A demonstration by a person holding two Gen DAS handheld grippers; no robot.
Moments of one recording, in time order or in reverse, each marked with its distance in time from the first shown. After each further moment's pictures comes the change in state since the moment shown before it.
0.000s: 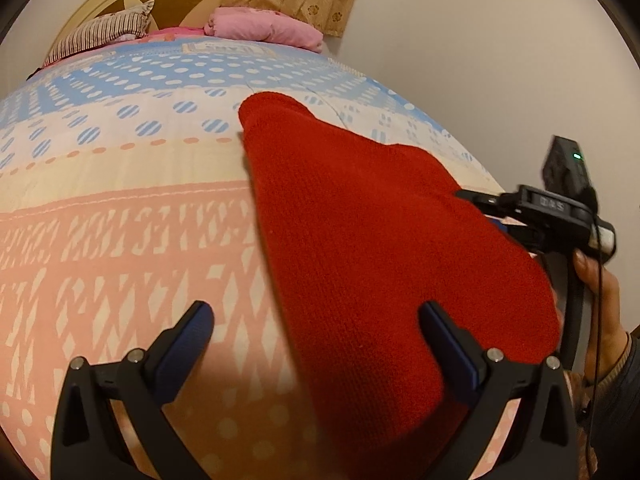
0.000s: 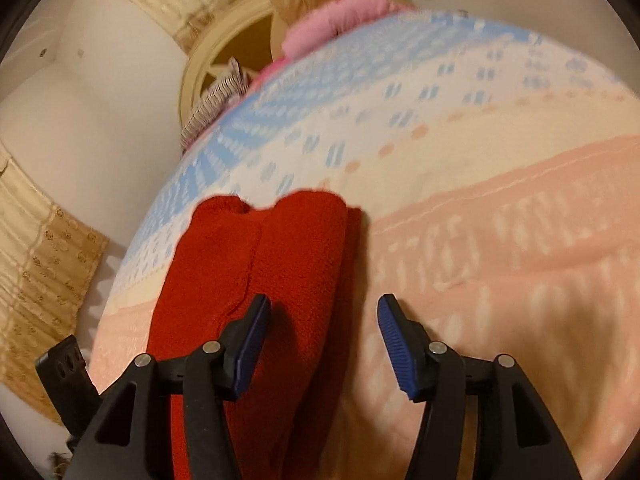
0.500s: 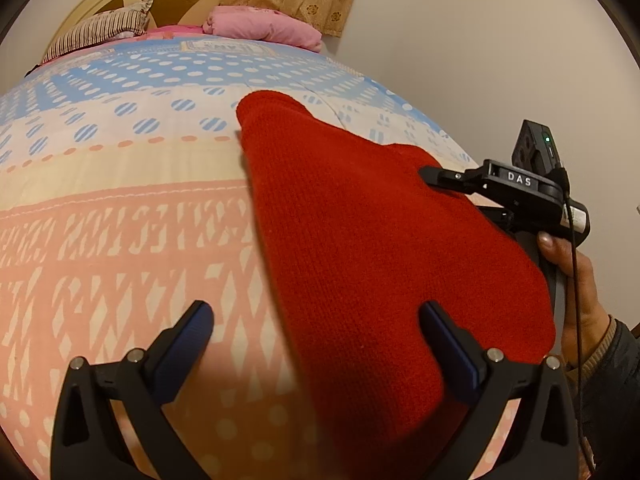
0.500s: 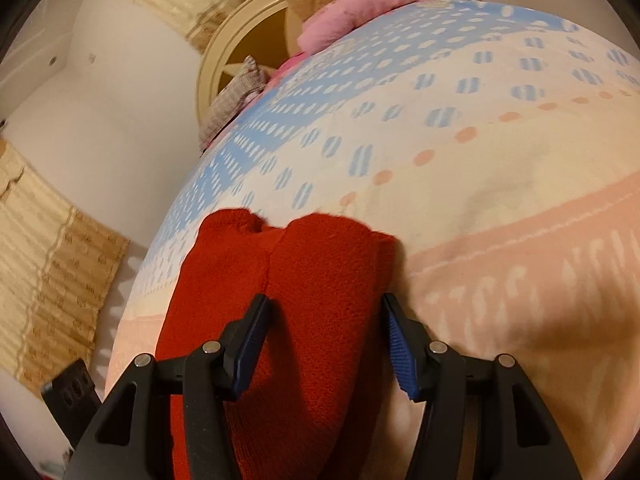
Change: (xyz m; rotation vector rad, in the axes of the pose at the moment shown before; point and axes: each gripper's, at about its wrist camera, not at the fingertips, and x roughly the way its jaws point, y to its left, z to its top) left arm 0.000 0.002 0.000 -0.006 0.001 -0.014; right arm 0.034 0.004 0.020 -0.019 -0.006 0.099
